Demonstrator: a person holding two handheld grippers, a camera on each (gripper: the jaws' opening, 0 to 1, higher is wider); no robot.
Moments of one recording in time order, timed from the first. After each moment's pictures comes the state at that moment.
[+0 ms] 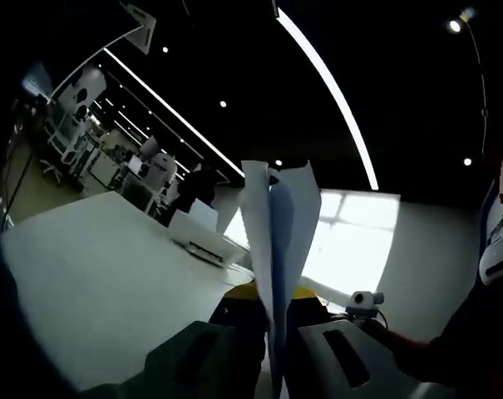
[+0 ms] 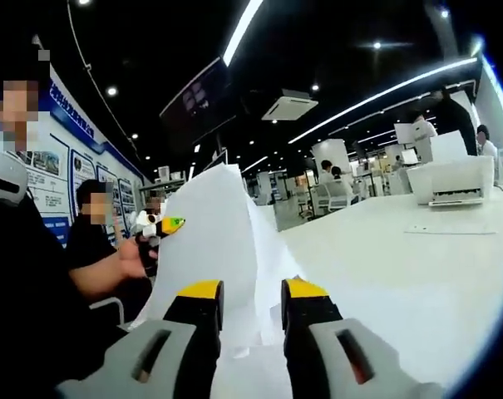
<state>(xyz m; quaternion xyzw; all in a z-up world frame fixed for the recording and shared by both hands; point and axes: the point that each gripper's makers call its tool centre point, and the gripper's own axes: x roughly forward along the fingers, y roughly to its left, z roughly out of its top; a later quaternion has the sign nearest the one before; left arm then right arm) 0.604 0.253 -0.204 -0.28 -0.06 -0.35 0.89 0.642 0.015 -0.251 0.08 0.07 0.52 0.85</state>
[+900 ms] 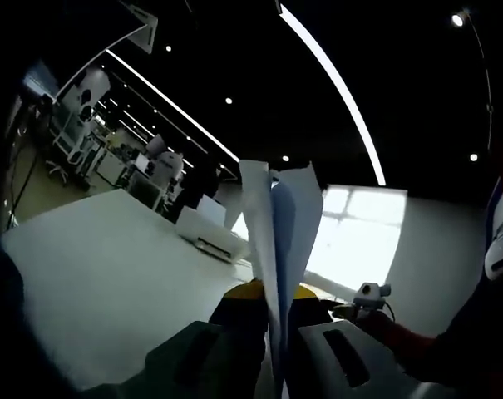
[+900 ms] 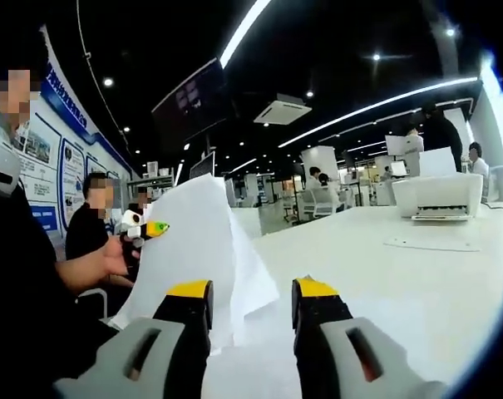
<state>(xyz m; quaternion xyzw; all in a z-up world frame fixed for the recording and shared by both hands) 0.605 0.257 -0.215 -0.28 -0.05 -0.33 0.90 0.661 -0.003 -0.245 0.06 0.05 0.49 0.87</state>
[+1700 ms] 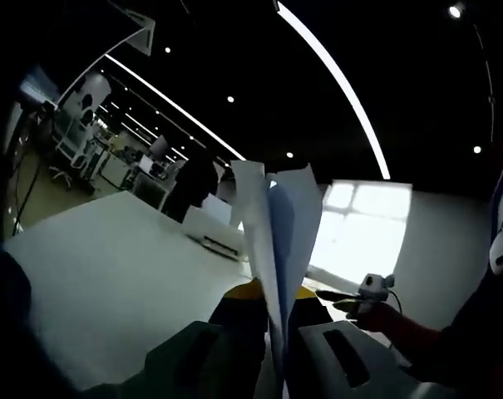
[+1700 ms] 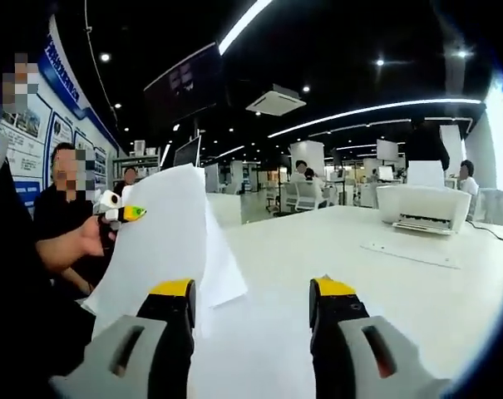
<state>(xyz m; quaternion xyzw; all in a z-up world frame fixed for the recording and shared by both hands) 0.605 0.260 -0.221 -0.26 -0.04 -0.32 0.91 0.683 -0.016 -0.252 0.00 0.07 0.46 0.89</state>
